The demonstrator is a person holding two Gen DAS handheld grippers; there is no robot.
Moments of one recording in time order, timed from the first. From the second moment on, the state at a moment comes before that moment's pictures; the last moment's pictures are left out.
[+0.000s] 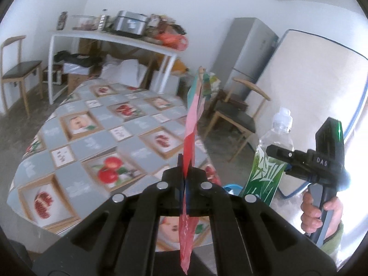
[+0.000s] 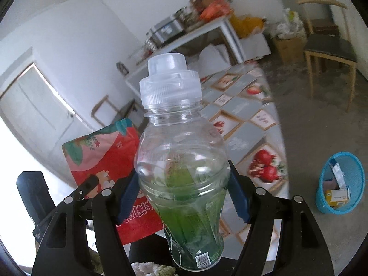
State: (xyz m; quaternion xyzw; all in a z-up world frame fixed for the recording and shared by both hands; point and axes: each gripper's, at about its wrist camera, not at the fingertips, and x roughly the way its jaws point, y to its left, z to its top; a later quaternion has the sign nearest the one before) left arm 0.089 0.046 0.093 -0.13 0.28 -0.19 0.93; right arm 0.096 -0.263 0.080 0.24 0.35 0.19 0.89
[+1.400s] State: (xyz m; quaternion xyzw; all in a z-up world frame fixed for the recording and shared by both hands) left arm 0.232 -0.338 -0.018 0.00 0.47 -0.37 0.80; right arm -0.056 -0.539 -0.068 0.43 0.28 -0.17 0.84
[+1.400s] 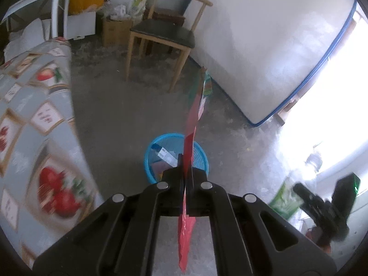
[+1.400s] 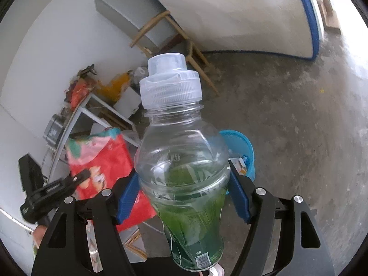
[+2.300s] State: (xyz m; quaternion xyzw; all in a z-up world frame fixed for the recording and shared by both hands) left arm 0.262 -0.327 -0.019 0.02 0.49 -0.36 0.79; right arm 0.034 -0.588 -0.152 0.47 0.33 -0.15 0.81
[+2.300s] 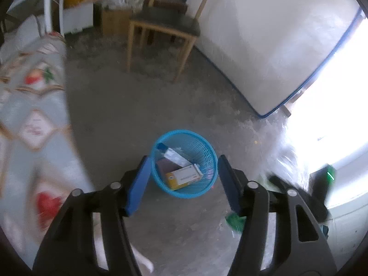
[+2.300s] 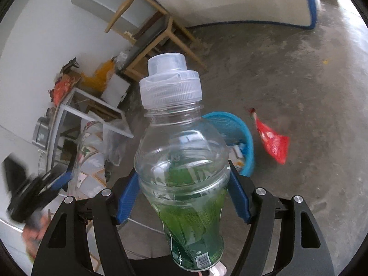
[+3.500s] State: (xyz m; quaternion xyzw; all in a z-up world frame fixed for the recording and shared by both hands) left arm 0.204 -0.085 -0.012 -0.06 0.43 -0.25 0.86; right arm 0.007 -0.716 -0.478 0.69 0.32 -0.33 0.57
